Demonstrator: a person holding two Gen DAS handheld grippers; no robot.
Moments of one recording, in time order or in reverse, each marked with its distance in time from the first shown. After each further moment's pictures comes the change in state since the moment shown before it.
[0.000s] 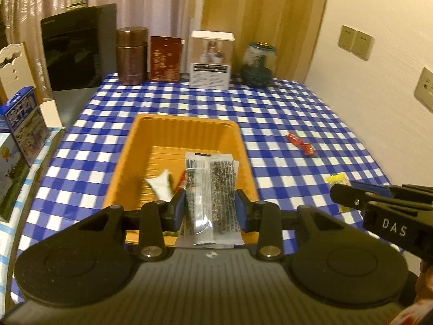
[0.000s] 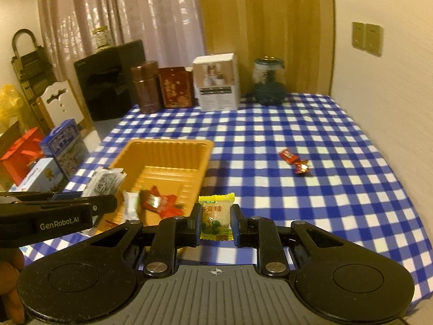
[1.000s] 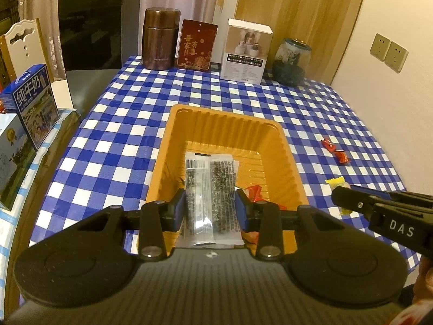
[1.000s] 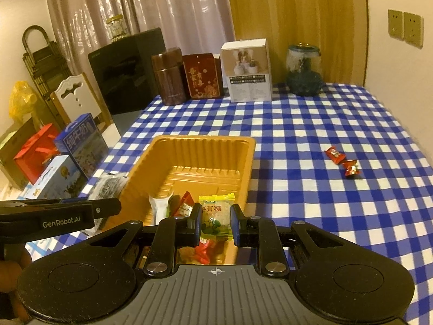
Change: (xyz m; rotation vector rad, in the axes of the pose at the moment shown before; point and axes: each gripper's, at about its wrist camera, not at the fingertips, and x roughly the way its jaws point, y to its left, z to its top) left arm 0.043 0.065 0.013 -0.073 0.055 0.019; right arm 0.066 0.028 0.015 0.022 0.054 0.088
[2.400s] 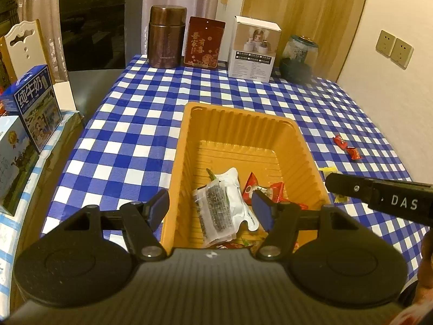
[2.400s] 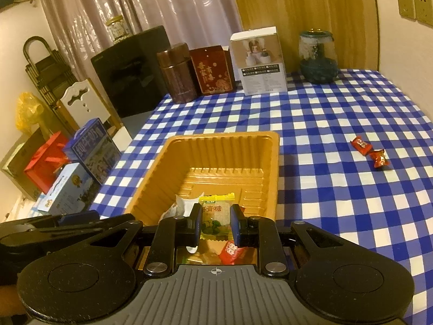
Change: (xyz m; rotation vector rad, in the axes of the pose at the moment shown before) left arm 0.009 0.022 -0.003 0.015 0.000 0.010; right arm 0.028 0.012 0.008 0.062 0.012 0.067
